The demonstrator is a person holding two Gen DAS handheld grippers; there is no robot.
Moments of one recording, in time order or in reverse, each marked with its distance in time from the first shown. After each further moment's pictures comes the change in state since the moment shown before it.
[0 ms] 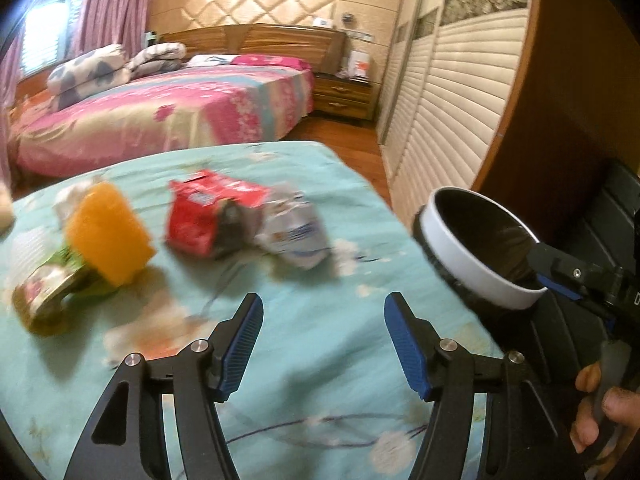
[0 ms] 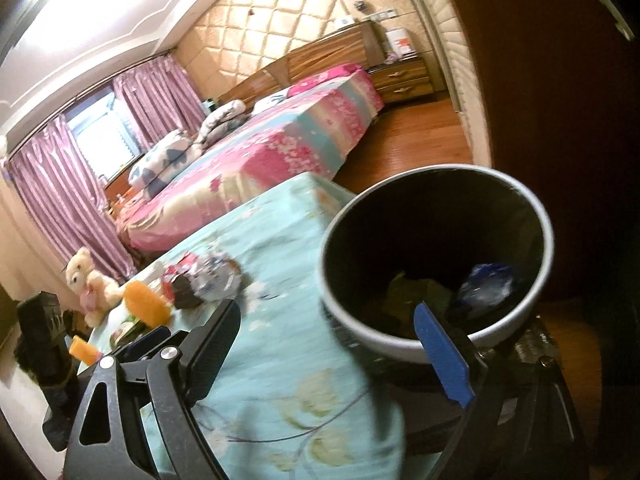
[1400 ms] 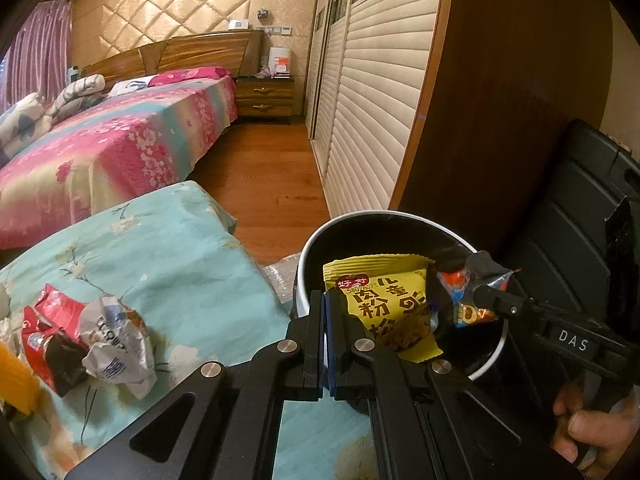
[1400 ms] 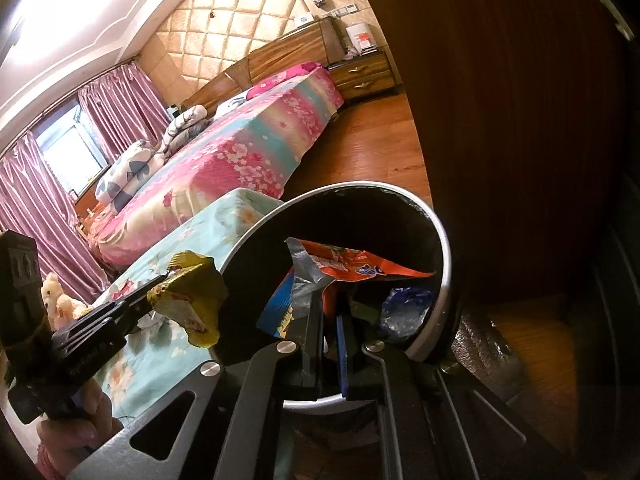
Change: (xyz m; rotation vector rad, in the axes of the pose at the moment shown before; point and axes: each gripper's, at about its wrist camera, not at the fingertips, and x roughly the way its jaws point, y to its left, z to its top) left arm 0.091 -0.102 0.070 0.203 0.030 -0.163; right arm 0.002 -0.085 0.025 0.078 0.005 -0.117
